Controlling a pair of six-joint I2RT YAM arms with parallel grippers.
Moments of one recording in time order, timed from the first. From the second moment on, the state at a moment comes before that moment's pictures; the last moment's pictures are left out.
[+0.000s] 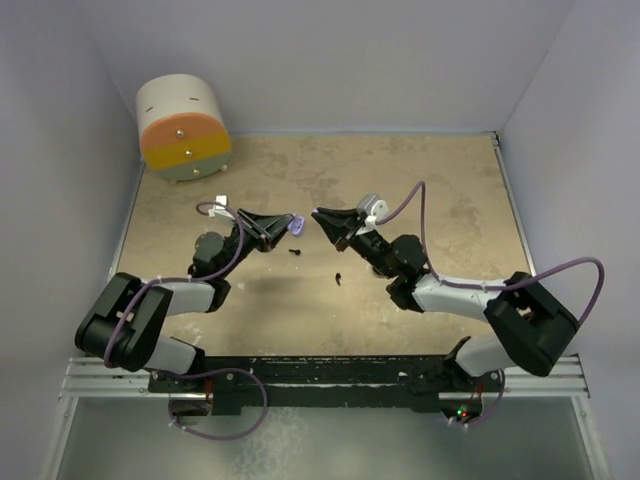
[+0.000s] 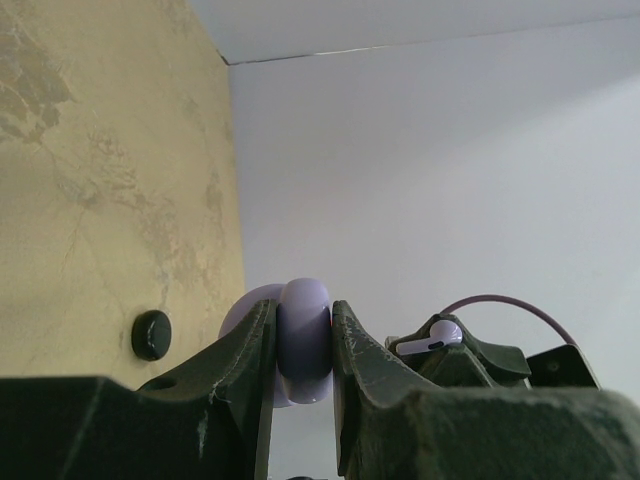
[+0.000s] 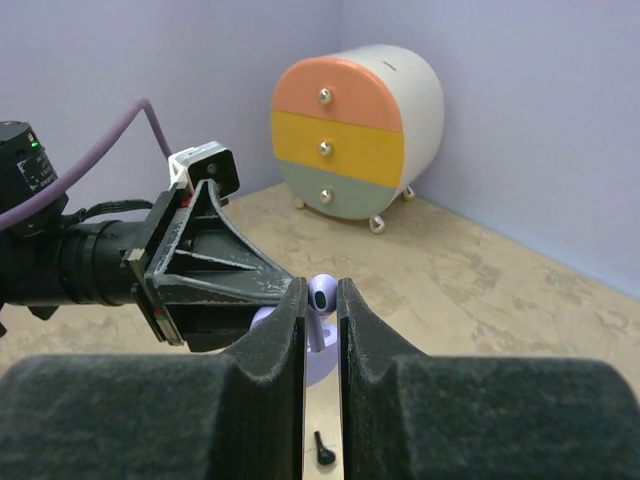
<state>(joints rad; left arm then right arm) -0.36 1.44 0.33 1.19 0.30 -1.48 0.80 1.41 0.56 1.15 -0.06 0.05</state>
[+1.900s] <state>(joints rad) -0.37 1.41 0.40 1.05 0.45 -1.44 0.51 1.80 0.71 1.46 -0.89 0.52</state>
